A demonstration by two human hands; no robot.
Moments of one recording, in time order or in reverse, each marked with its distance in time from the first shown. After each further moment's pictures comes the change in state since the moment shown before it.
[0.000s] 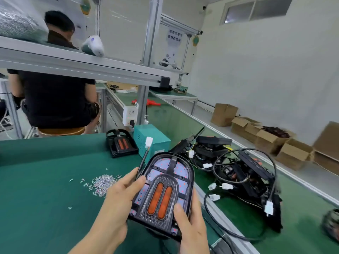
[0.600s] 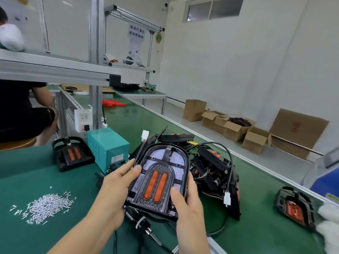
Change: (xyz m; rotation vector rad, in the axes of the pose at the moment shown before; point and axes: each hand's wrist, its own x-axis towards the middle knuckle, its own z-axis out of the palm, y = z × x) left_hand 0.044 -0.016 0.096 0.021 -0.115 -0.035; right_hand 0.030 -0.054 -0.062 -0.125 0.170 -0.179
